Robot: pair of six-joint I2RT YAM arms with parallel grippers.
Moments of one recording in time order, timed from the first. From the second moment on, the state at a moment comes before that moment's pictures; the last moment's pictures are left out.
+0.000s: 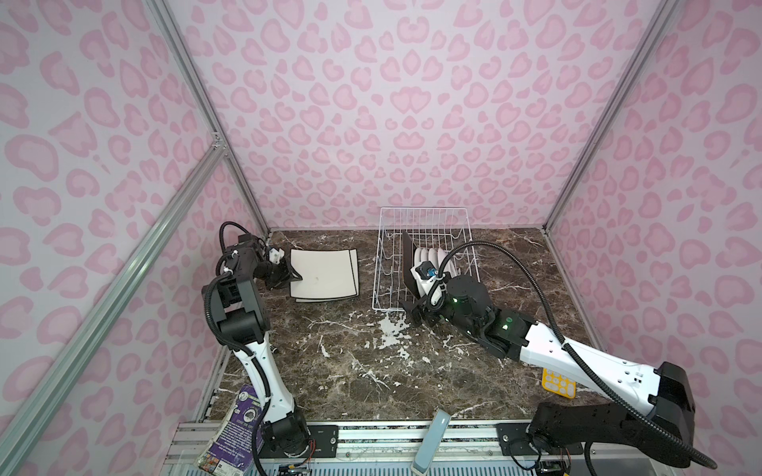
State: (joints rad) left arm 0.35 2.19 1.77 -0.98 0.57 -0.04; right arm 0.92 1.26 1.03 -0.17 0.18 0.01
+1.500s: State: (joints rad) left arm 0.25 1.71 1.79 -0.94 0.54 -0.14; right arm 0.92 1.29 1.06 -0.17 0.28 -0.04
